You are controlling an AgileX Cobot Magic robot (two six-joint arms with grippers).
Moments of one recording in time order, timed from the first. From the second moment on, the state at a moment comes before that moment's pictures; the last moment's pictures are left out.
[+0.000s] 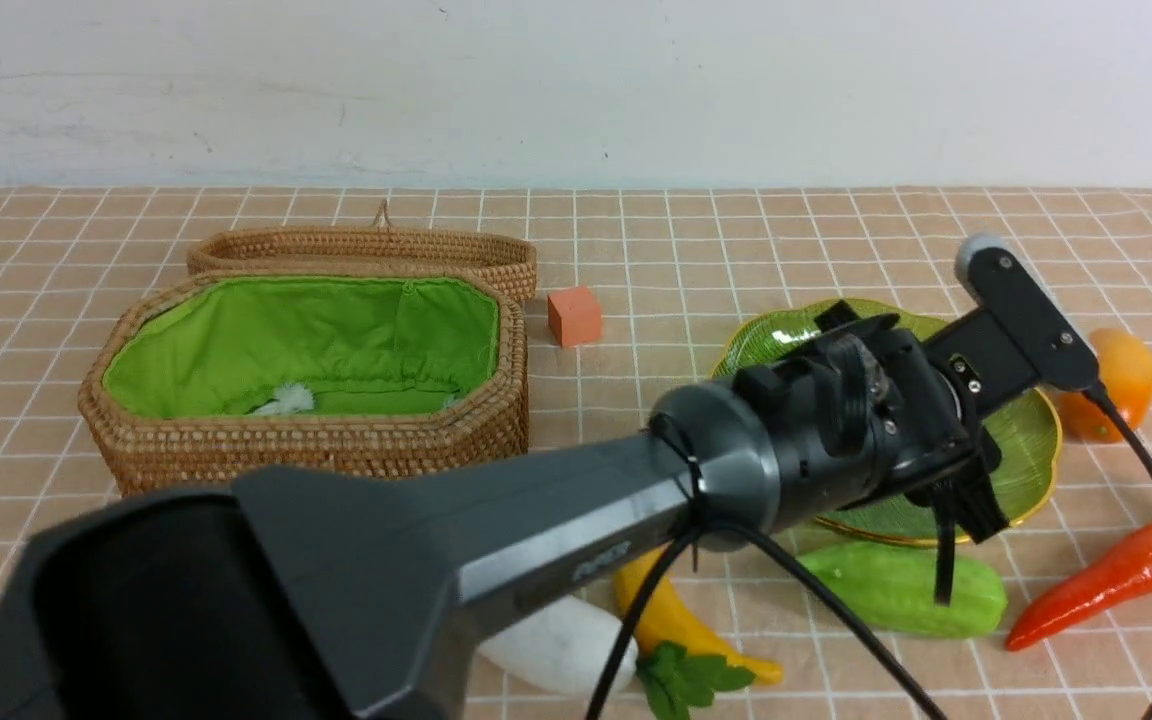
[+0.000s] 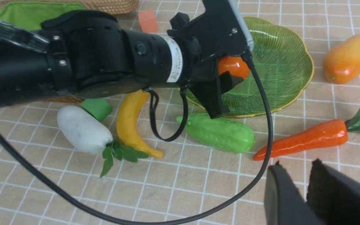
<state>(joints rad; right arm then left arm) 0.30 0.46 -0.94 0.05 1.09 0.11 -0.96 2.32 -2.01 0.56 0.46 -0.15</state>
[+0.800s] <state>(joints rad) 0.30 0.46 -0.96 0.05 1.12 0.08 -0.91 2.12 -2.02 0.27 0.98 -0.11</state>
